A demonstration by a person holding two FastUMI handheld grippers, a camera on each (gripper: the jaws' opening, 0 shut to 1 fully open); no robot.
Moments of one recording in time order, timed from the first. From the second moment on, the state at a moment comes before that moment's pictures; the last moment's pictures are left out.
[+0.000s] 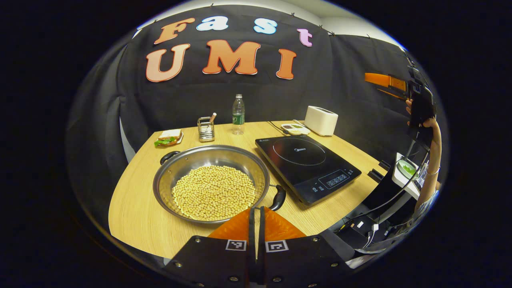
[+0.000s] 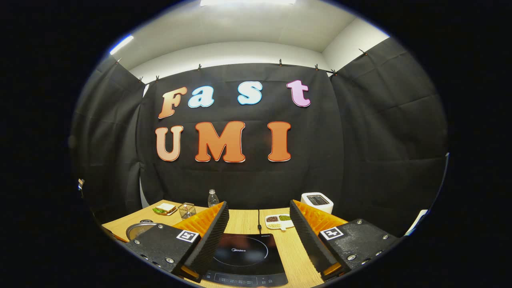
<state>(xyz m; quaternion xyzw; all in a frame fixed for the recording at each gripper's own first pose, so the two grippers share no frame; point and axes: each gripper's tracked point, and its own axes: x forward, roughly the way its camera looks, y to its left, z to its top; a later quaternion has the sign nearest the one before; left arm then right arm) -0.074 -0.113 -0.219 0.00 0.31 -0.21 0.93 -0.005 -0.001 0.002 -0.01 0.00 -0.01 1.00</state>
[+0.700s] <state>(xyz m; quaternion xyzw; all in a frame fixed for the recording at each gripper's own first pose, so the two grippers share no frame) -0.084 -0.131 -0.279 0.02 0.37 -0.21 0.90 -0.006 -0.012 -0.006 0.00 0.01 -0.01 1.00</state>
